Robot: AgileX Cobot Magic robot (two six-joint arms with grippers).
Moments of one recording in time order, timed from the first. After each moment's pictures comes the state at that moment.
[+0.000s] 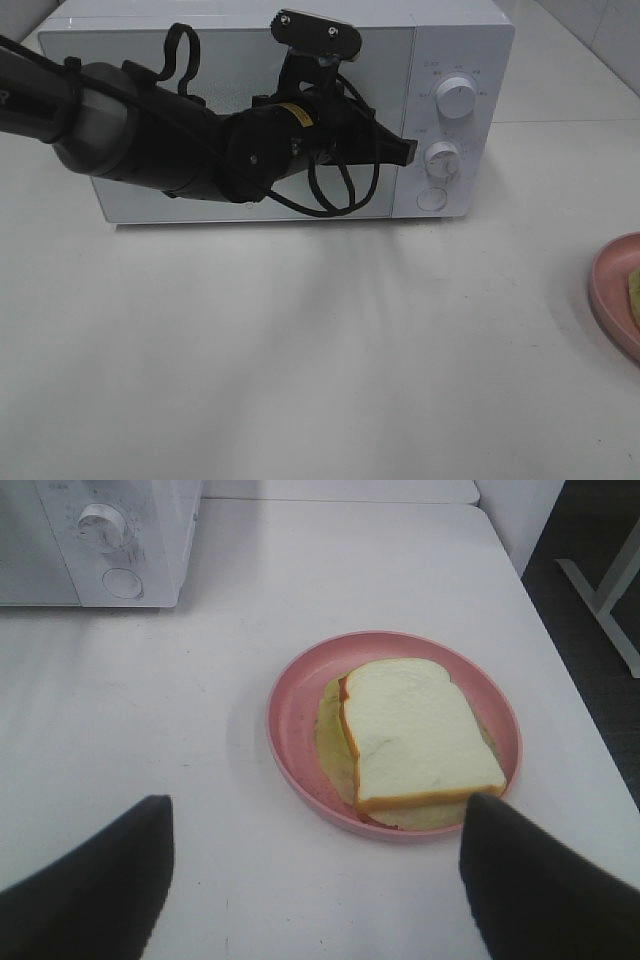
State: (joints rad) left arm -0.76 2.12 -1.32 -0.39 -0.43 0.29; right arm 0.06 0.00 -0.50 -0.15 1.04 0.09
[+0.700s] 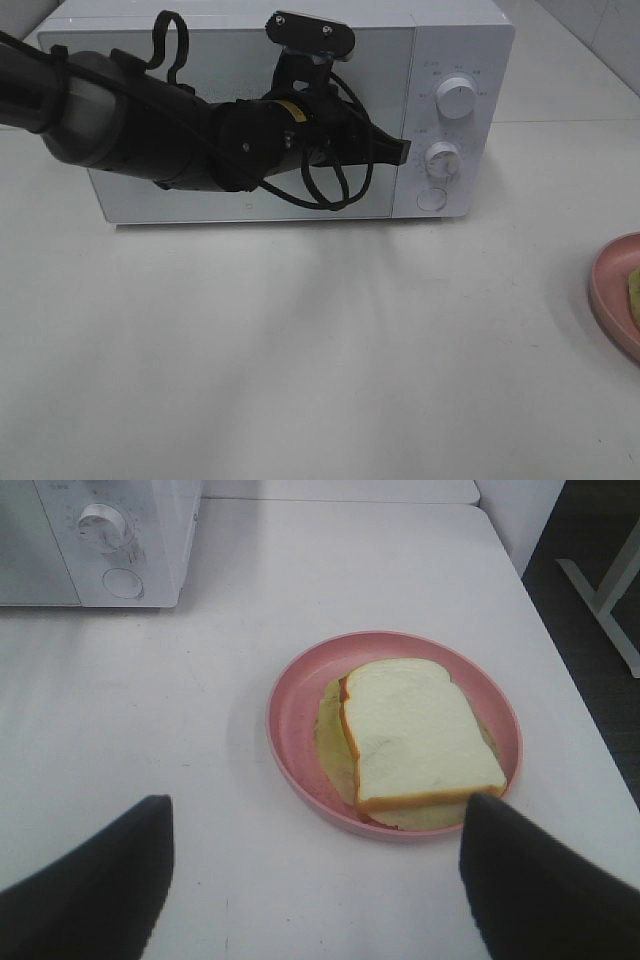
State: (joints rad) left arm -0.76 2.10 -1.32 -0.41 -0.35 0.29; right arm 0.06 0.00 -0.50 -0.15 1.04 0.09
